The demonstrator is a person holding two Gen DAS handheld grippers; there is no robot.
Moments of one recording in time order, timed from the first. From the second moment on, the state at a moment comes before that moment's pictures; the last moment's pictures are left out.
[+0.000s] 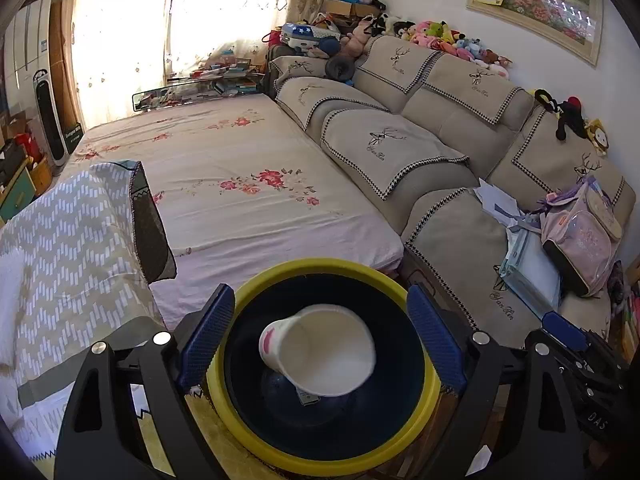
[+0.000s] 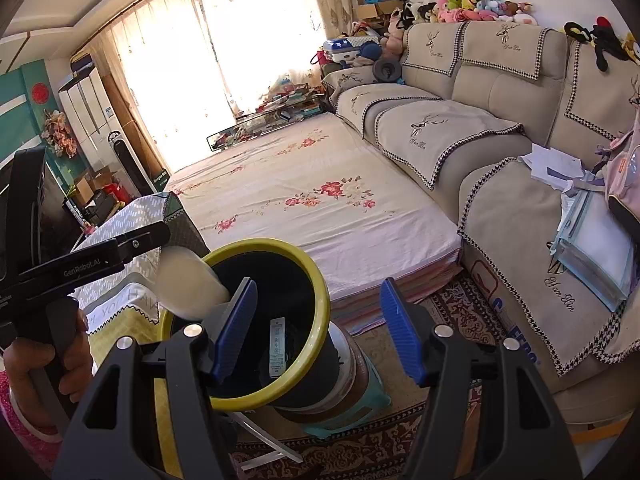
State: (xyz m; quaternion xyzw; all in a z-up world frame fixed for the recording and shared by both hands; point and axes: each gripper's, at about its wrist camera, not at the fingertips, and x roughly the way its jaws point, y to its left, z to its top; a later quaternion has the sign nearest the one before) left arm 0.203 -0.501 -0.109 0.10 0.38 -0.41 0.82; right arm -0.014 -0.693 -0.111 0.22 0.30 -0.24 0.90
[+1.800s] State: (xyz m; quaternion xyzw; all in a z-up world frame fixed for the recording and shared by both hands) left arm 0.242 0.035 -0.077 -0.05 0.19 -0.17 0.96; right arm 0.120 -0.397 -0.151 0.02 0.42 0.06 0.91
